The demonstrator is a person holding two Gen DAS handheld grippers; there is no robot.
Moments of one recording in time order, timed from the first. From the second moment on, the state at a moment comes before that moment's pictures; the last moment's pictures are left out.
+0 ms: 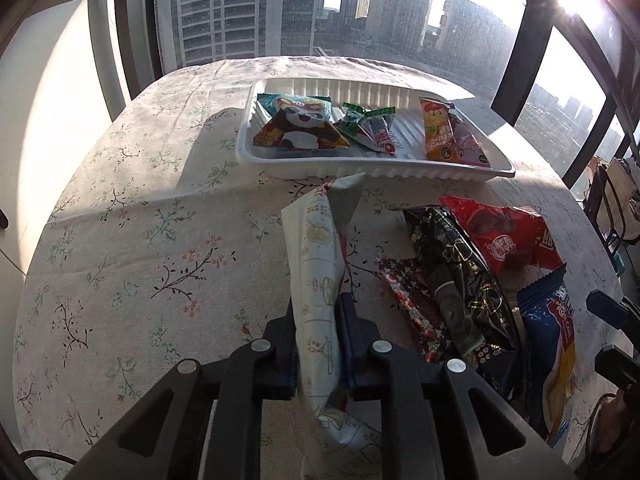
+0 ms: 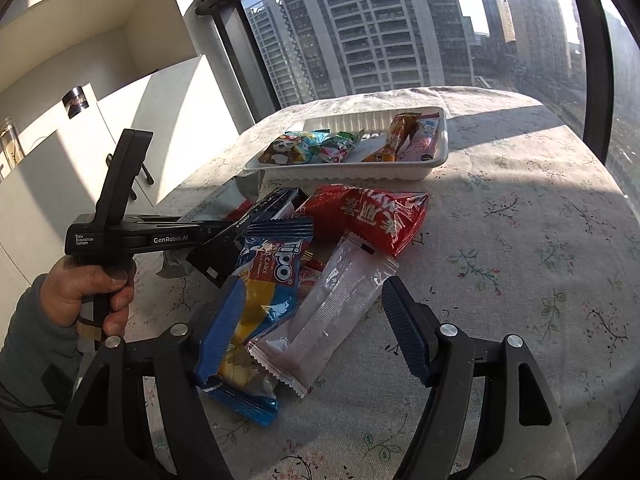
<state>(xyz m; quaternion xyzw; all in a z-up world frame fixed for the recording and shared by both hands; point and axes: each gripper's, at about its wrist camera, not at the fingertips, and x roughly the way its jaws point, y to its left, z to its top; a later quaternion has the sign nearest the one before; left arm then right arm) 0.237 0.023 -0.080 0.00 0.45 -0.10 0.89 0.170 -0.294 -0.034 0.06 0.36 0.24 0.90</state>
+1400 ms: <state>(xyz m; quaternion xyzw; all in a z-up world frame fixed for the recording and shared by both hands) 0.181 0.055 -0.071 -0.06 0.41 -0.15 0.90 0.169 -0.212 -0.054 -0.07 0.42 0.20 0.88</state>
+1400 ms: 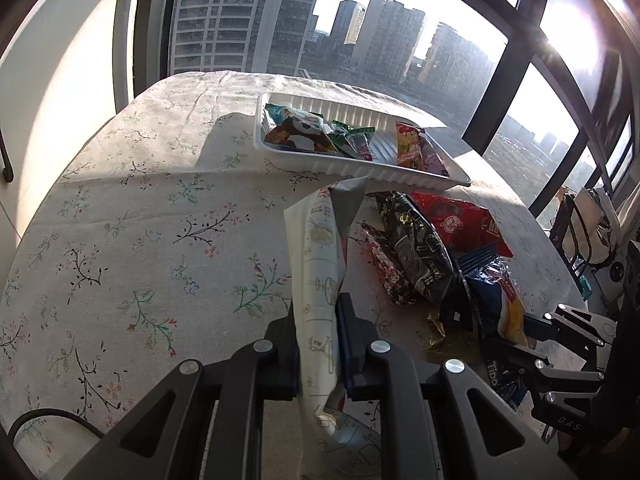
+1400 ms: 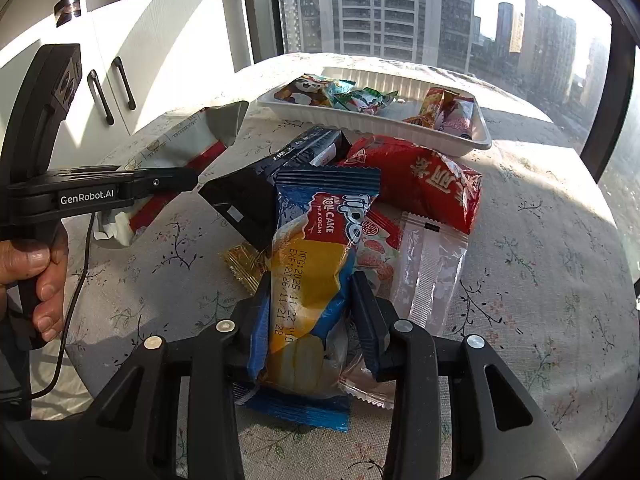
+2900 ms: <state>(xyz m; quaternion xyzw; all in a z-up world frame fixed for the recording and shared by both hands) 0.213 0.093 -0.004 -0.11 0.36 -0.16 0.91 0.201 -0.379 0.029 0.18 0.34 0.22 0.90</state>
